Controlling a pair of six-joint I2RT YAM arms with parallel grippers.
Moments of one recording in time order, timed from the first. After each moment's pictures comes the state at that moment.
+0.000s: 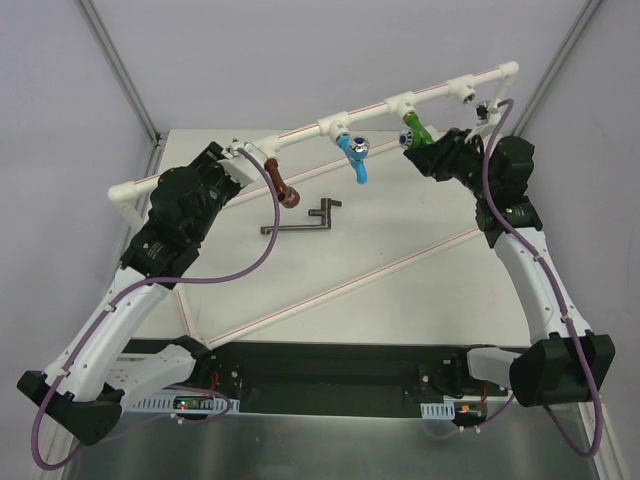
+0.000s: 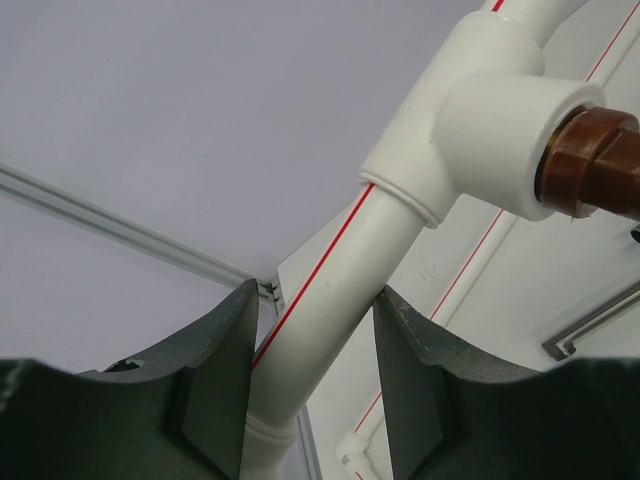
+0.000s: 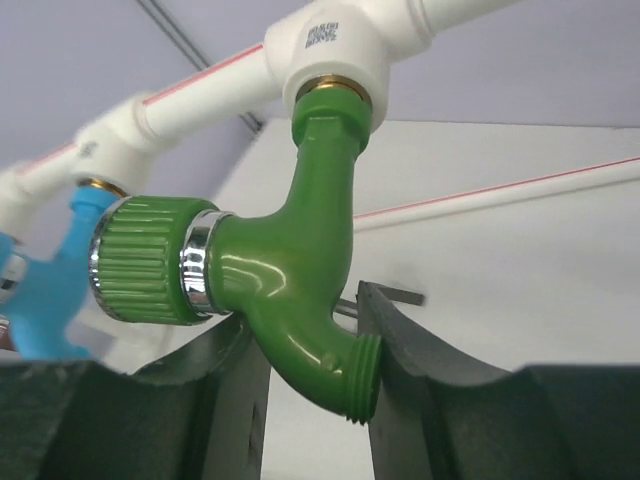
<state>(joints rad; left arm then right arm) -0.51 0.96 1.16 -0.31 -0.27 0.67 0.13 1.23 1.19 -0.07 -0.50 0.36</state>
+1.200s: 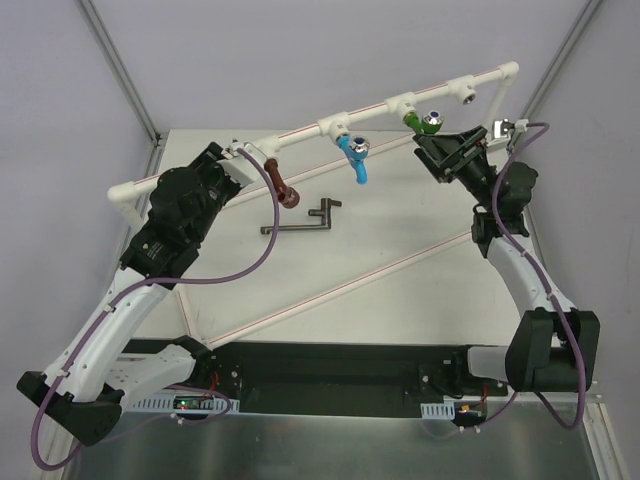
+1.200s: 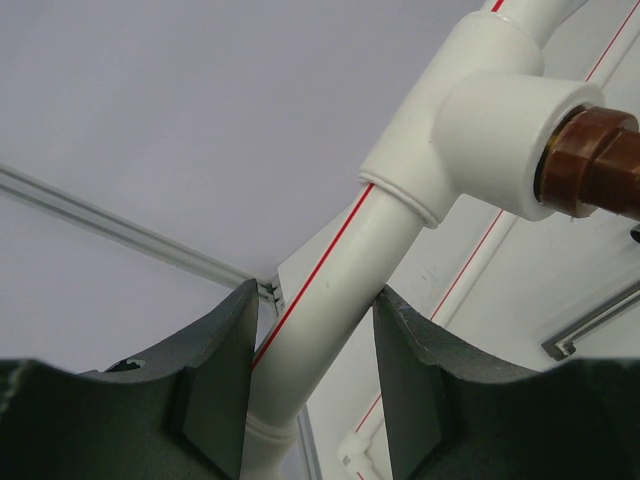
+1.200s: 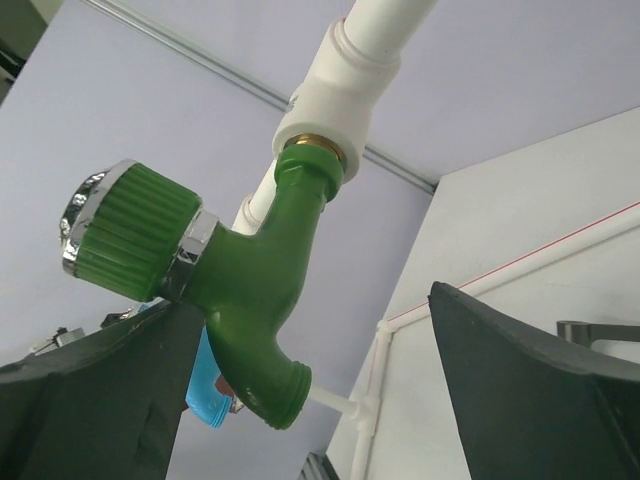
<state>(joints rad) -0.51 0.97 1.16 -0.32 -0.26 0.67 0.03 1.30 0.90 0.68 -0.64 1.29</state>
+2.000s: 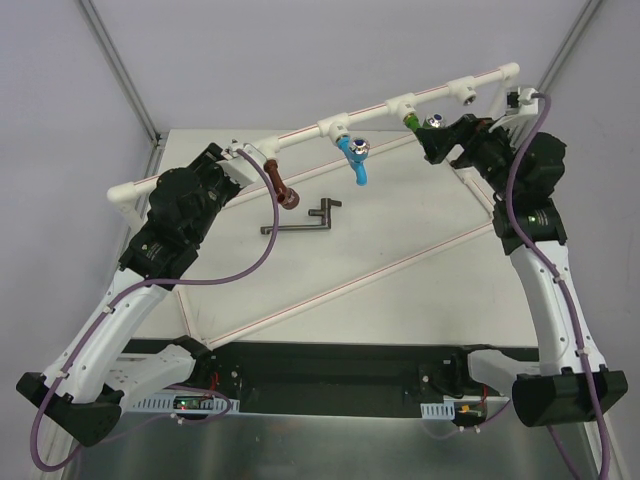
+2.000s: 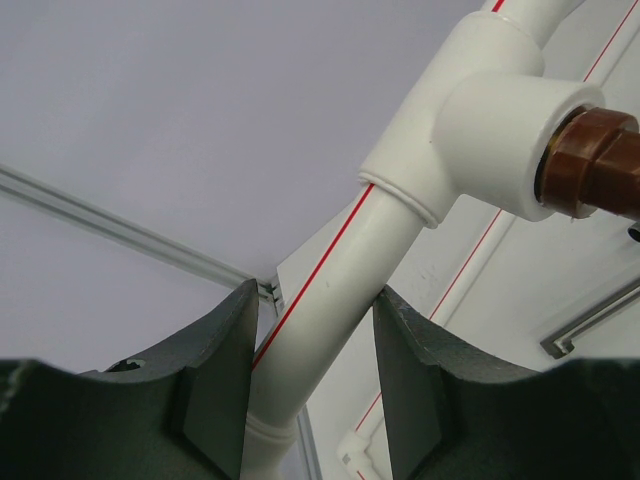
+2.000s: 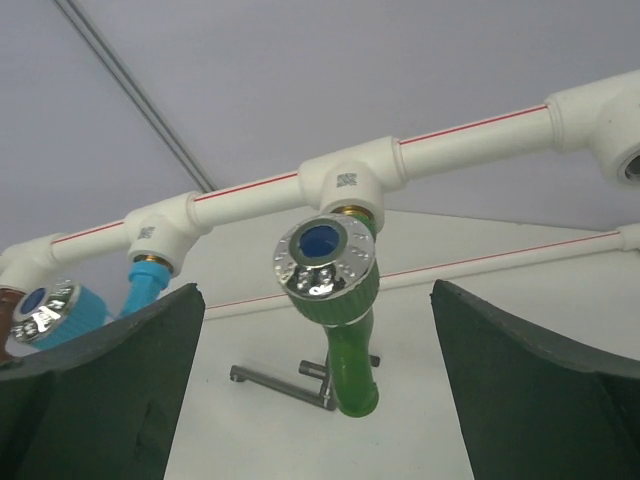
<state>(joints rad) -0.51 0.96 1.16 -0.32 -0.26 0.67 0.11 1.10 1.27 -0.06 -0.41 0.41</state>
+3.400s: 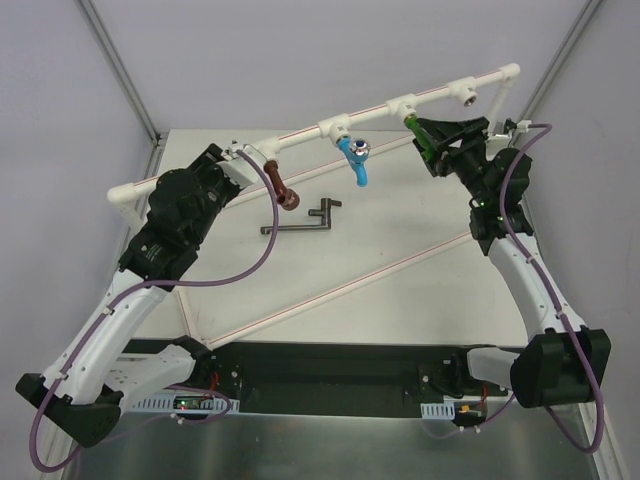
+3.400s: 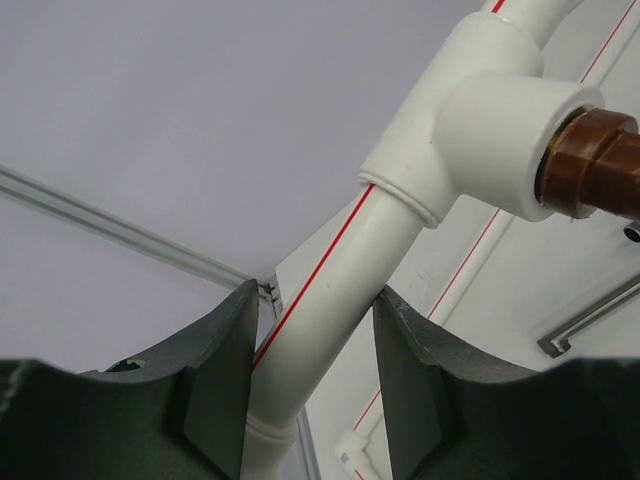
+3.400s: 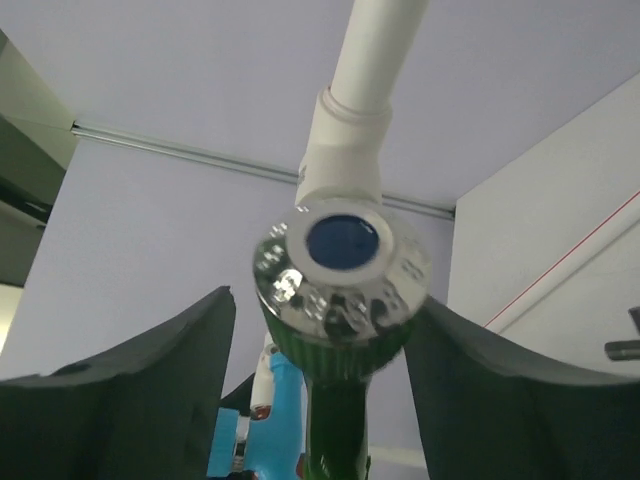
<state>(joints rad) -0.51 0.96 1.16 -0.32 -0.26 0.67 0.12 1.22 1.04 0.31 -0.34 1.40</state>
